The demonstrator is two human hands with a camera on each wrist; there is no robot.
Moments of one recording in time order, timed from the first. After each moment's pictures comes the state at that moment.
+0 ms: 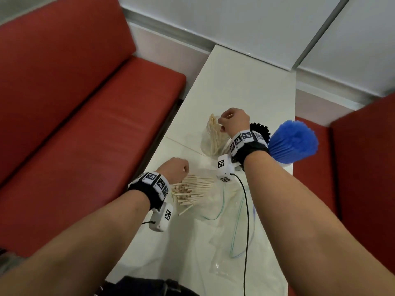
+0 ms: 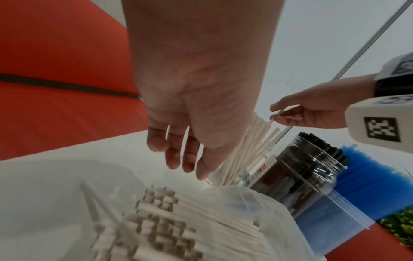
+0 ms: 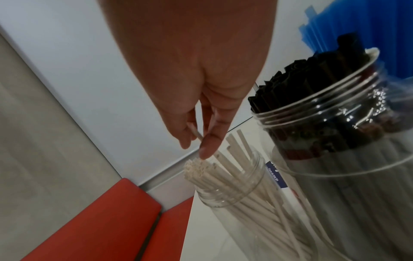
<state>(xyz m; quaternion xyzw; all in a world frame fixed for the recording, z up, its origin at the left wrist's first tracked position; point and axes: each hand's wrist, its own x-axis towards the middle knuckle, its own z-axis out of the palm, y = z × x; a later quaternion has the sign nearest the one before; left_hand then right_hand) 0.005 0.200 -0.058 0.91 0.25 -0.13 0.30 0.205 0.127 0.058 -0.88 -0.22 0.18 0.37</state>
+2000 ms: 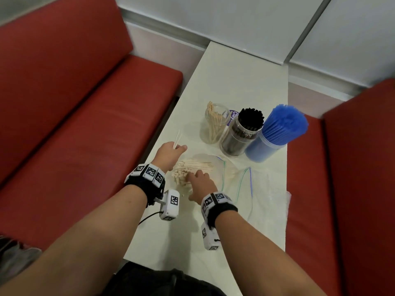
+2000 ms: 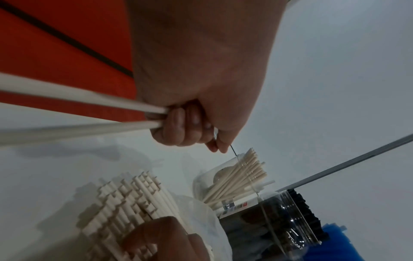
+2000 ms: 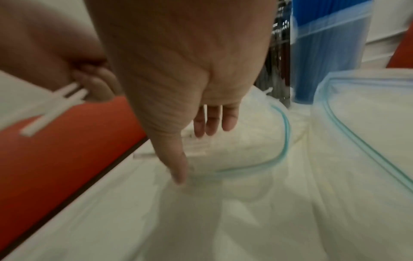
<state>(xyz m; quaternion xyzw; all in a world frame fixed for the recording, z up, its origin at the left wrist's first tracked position) -0.032 0.177 -0.039 0.67 0.44 0.05 0.60 0.021 0.018 -0.063 -0.85 -0.45 0.28 -0.03</state>
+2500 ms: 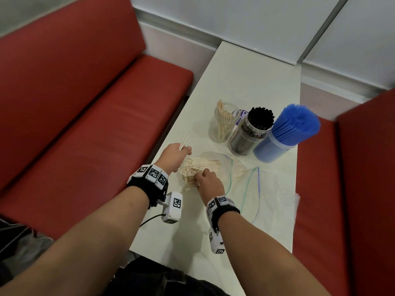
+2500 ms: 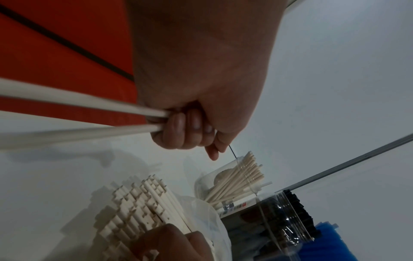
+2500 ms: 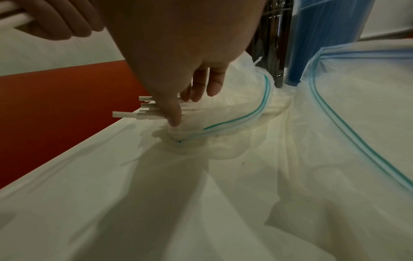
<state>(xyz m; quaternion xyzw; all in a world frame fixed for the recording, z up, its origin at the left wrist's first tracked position) -0.055 0.165 -0.028 0.66 0.43 0.05 0.61 0.016 0.006 -0.090 -0.86 -0.48 0.16 0.02</state>
